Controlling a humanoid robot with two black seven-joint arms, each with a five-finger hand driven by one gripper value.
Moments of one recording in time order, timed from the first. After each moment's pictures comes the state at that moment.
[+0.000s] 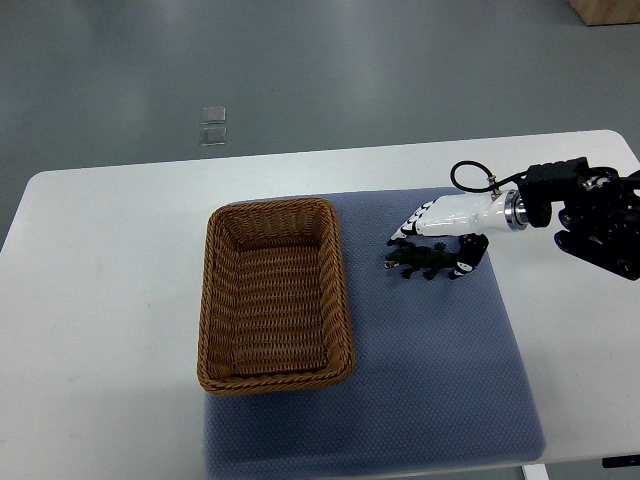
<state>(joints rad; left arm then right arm) 0.02 0.00 -0.05 -0.16 0.06 0.11 0.01 1.12 -0.40 -0.19 0.74 -1.56 0.02 0.61</state>
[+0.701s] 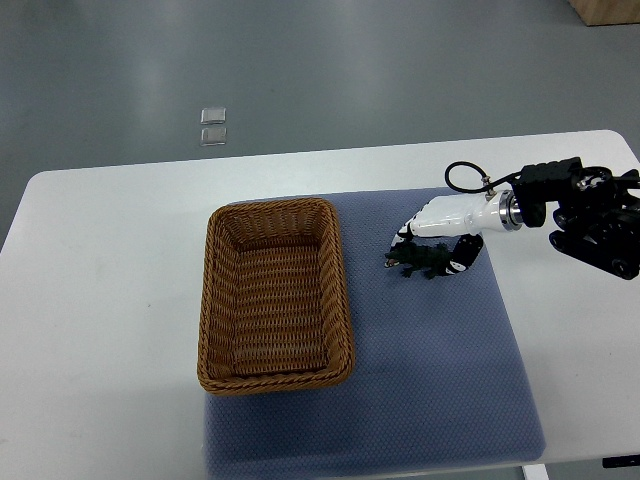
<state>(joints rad) 0.02 0.00 -0.05 -0.16 0.06 0.11 0.01 1.13 -0.39 -0.19 0.74 -1.56 0.02 0.61</state>
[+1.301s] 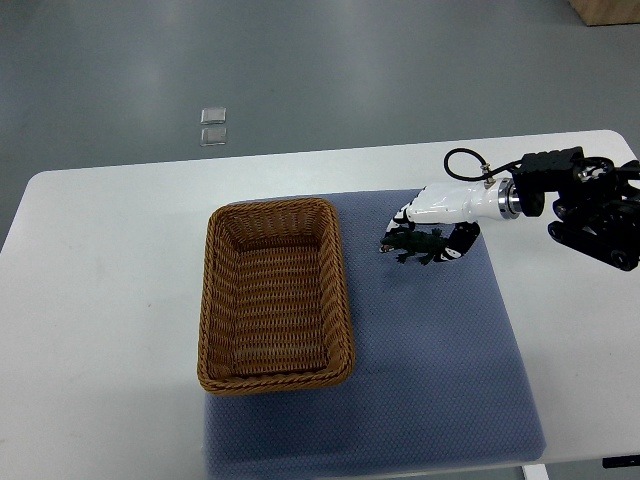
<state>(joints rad) 0.02 0.00 -0.05 -0.16 0.06 0.11 0.01 1.15 -0.40 -0.18 0.74 -1.55 -0.02 0.61</state>
